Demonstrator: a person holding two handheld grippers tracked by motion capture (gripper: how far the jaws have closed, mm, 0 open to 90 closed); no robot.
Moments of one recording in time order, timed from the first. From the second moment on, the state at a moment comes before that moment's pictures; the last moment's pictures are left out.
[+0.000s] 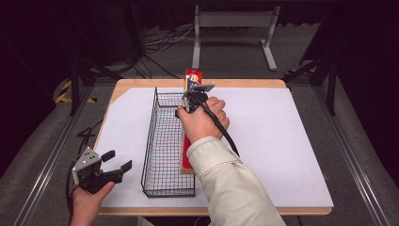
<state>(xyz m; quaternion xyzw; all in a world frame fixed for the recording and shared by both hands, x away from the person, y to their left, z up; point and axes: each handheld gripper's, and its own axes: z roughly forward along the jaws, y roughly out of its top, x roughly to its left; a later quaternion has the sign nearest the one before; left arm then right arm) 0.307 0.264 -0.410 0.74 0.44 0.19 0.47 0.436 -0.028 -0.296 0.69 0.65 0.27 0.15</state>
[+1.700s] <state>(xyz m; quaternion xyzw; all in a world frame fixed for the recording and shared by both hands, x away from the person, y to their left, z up) 0.305 0.272 -0.411 0.73 0.45 0.19 0.48 0.445 0.016 -0.373 0.69 0.67 0.24 0.11</state>
